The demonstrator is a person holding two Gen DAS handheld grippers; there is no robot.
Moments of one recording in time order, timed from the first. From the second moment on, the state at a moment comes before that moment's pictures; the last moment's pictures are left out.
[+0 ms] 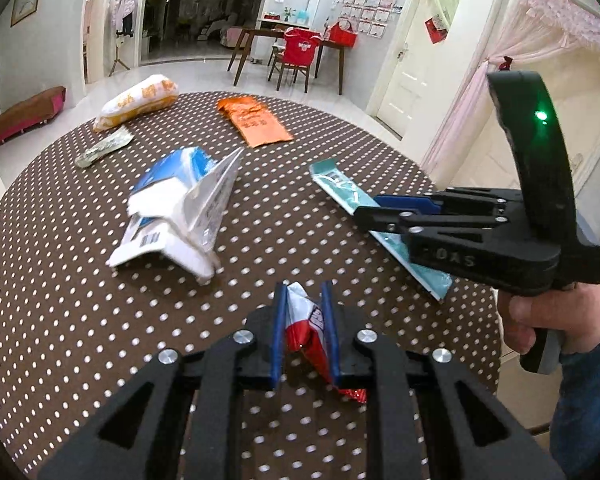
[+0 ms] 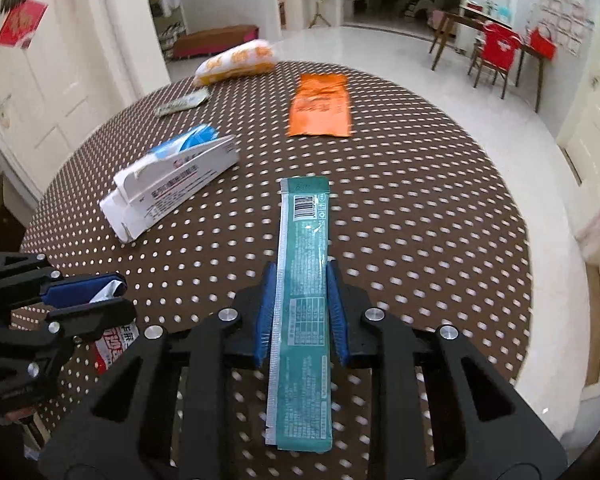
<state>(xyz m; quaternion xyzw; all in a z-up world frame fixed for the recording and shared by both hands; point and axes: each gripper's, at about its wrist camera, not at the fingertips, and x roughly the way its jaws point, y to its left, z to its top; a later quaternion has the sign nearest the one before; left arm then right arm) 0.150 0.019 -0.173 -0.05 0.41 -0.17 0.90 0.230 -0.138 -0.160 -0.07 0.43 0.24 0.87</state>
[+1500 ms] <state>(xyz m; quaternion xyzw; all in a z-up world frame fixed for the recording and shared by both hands) 0.303 -0.386 -0.266 0.12 0.52 -0.27 0.80 0.230 -0.550 -0.309 0.31 0.48 0.02 0.82</state>
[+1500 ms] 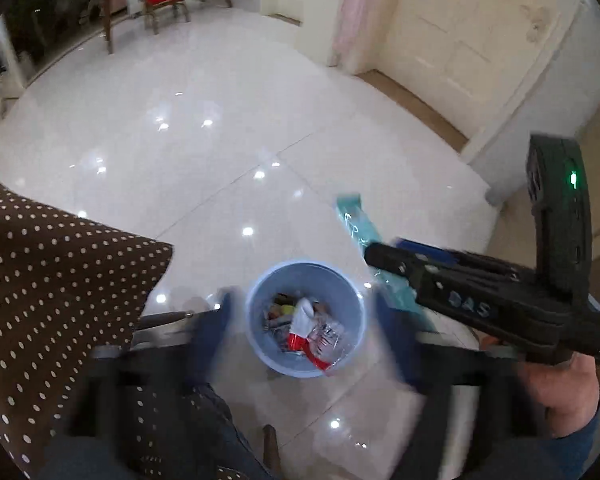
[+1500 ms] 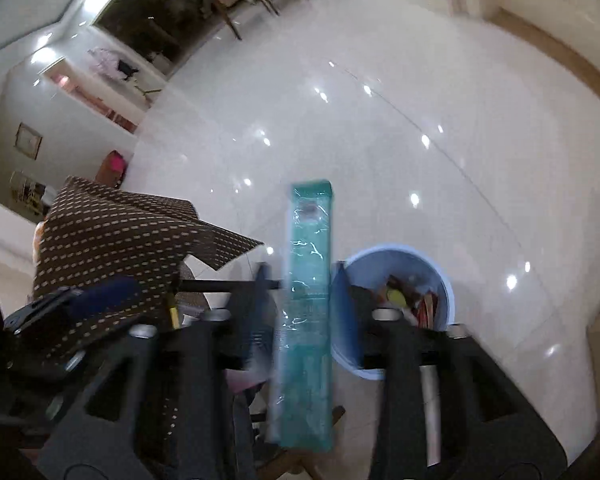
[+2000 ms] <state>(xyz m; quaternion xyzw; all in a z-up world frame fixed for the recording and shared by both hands) 0.267 -0.362 -0.229 0.14 0.46 -0.25 0.84 0.199 -0.567 -0.299 0.32 0.47 -0.03 0.83</state>
